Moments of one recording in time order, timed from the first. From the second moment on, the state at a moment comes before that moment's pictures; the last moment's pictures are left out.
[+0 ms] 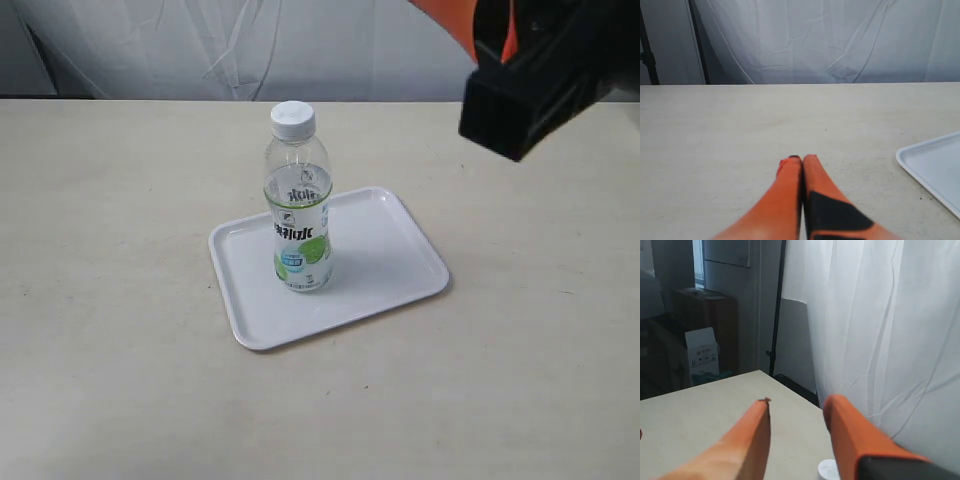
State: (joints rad) left arm -0.06 0.00 0.00 0.00 0.23 -0.04; right arm 0.98 0.84 -0.77 0.86 -0.02 -0.99
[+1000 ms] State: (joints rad) left arm -0.06 0.00 0.00 0.00 0.23 -0.04; right arm 0.00 0.42 -0.37 1.10 0.36 -0.92
